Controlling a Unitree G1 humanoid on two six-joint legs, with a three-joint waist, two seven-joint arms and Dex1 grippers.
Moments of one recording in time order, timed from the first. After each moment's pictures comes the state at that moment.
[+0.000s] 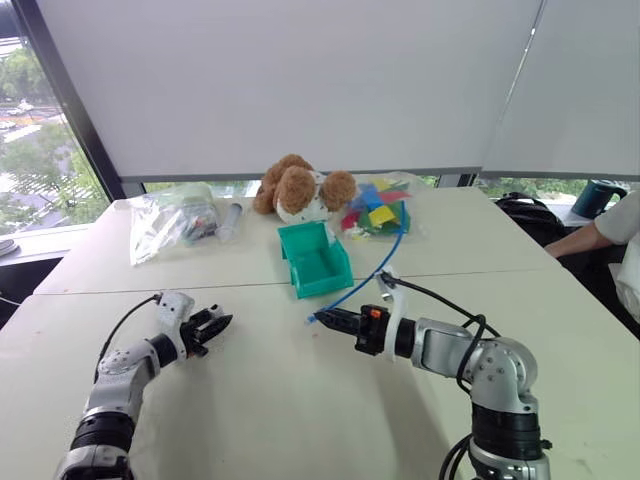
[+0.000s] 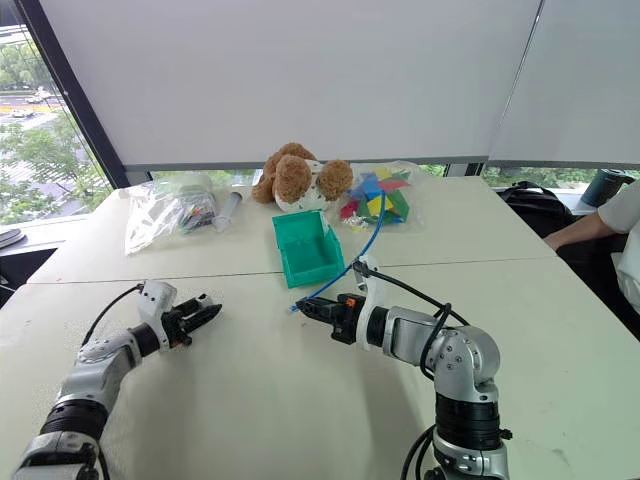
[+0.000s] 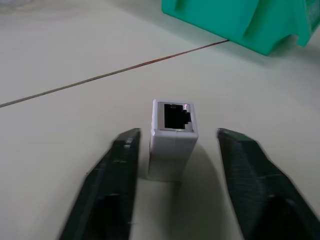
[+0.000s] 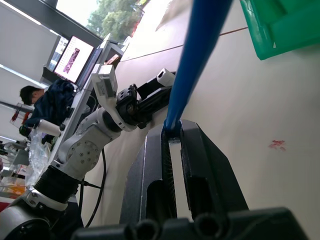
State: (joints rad) left arm -0.51 0.50 0.18 0.71 -0.28 -0.03 -0.90; right arm -0.54 -0.13 -0.21 -0.31 0.81 1.35 0.34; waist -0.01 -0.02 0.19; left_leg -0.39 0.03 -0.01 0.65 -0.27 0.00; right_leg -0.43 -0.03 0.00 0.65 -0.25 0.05
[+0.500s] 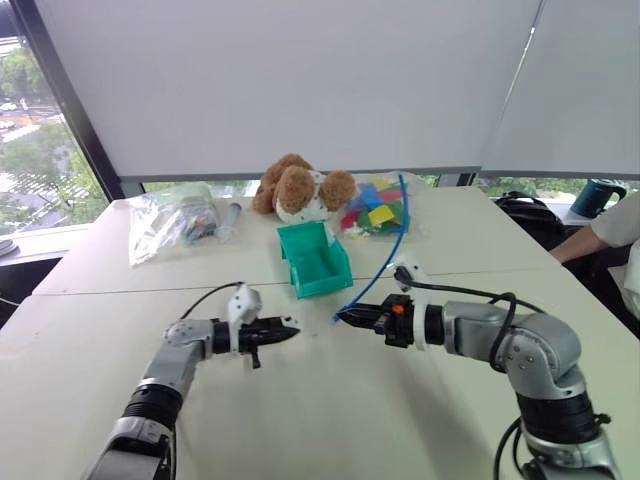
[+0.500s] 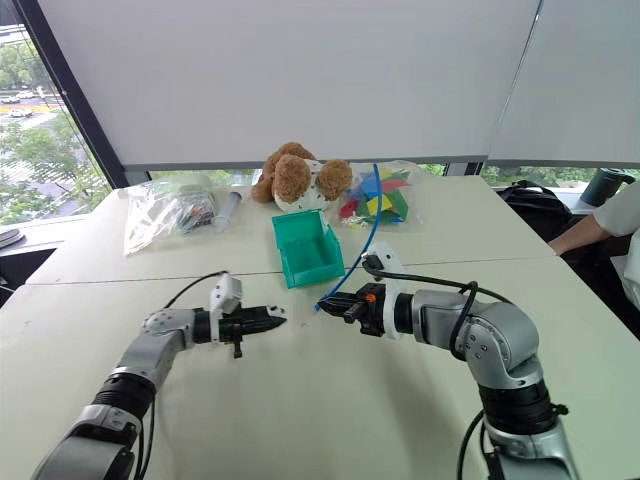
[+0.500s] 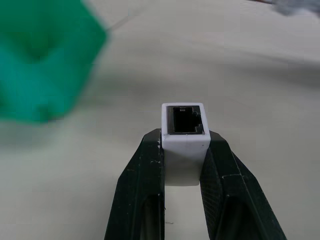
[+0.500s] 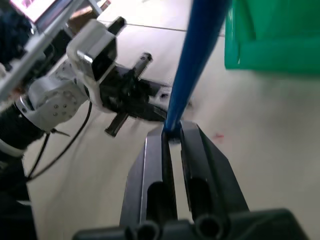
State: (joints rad) left arm -0.62 0.39 -0.10 0.58 -0.24 -0.03 -1.28; right arm -0.61 -0.56 0.02 -0.37 0.73 1.18 0.59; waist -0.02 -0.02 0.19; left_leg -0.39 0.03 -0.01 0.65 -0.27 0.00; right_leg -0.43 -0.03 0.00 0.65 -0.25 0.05
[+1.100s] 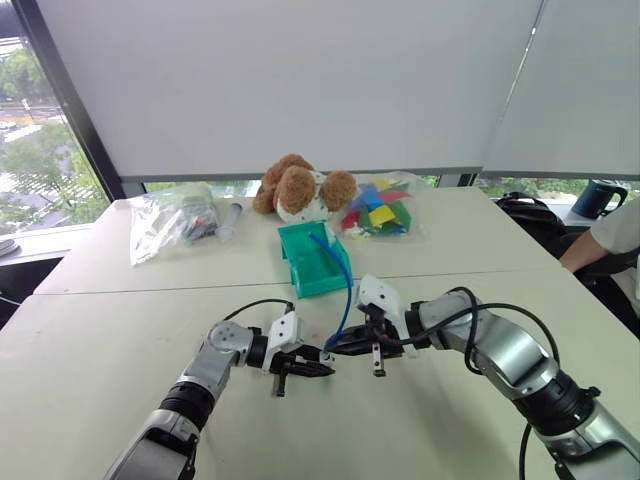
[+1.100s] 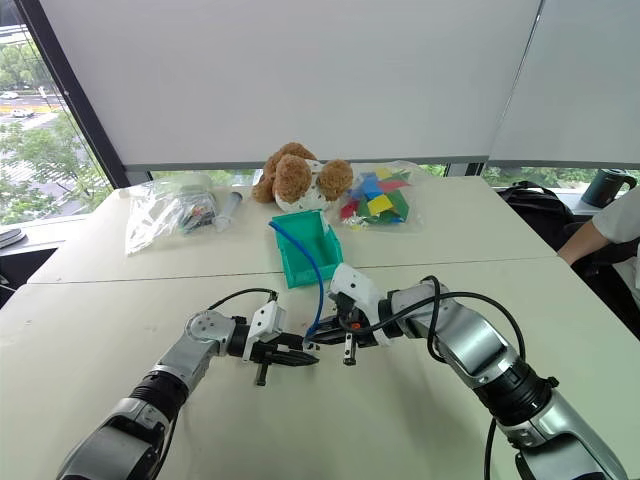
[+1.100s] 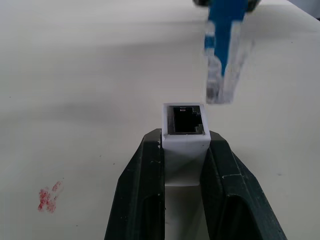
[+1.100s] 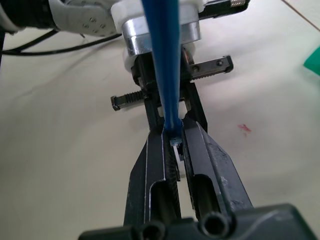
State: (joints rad) left arm -0.67 0.31 -0.24 0.70 -0.12 -0.23 -1.36; right arm -0.67 -0.68 0.40 -0.23 0.34 0.66 1.00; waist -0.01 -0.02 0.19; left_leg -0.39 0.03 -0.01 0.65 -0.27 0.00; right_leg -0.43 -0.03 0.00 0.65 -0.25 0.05
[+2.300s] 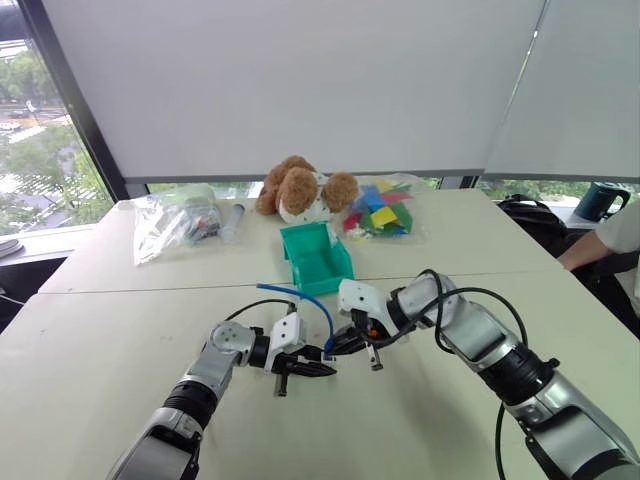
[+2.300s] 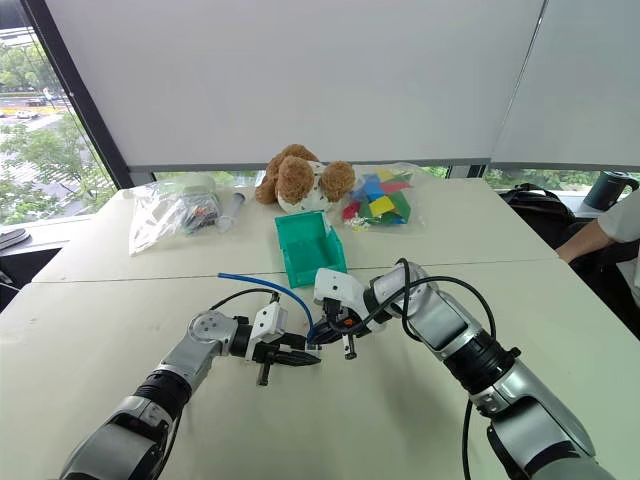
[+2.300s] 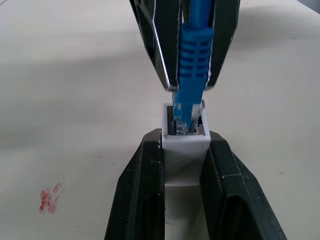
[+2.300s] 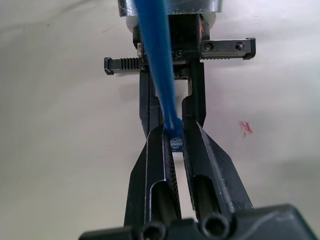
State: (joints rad) left arm -0.68 0.30 -0.24 0.74 -0.11 -0.27 -1.35; right arm -0.83 -0.58 0.51 0.04 0.07 0.47 1.28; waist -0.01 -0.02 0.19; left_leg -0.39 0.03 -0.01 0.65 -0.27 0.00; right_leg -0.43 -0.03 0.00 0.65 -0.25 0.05
